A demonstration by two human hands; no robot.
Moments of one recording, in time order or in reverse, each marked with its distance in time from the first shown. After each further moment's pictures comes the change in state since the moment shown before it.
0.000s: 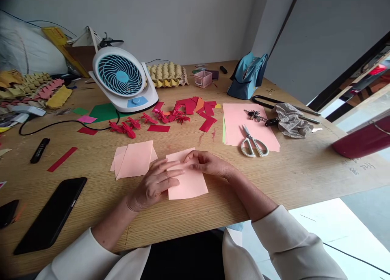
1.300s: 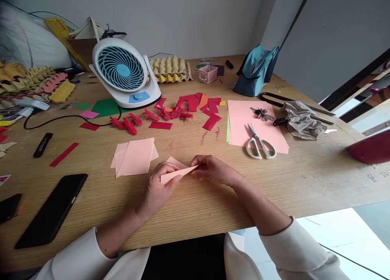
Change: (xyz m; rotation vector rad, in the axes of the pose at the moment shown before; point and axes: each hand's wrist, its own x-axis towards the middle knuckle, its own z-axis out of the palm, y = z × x) left_hand 0.010 0.028 0.029 -0.356 0.296 -0.757; right_hand -0.009 0.005 0.009 0.038 0.052 0.165
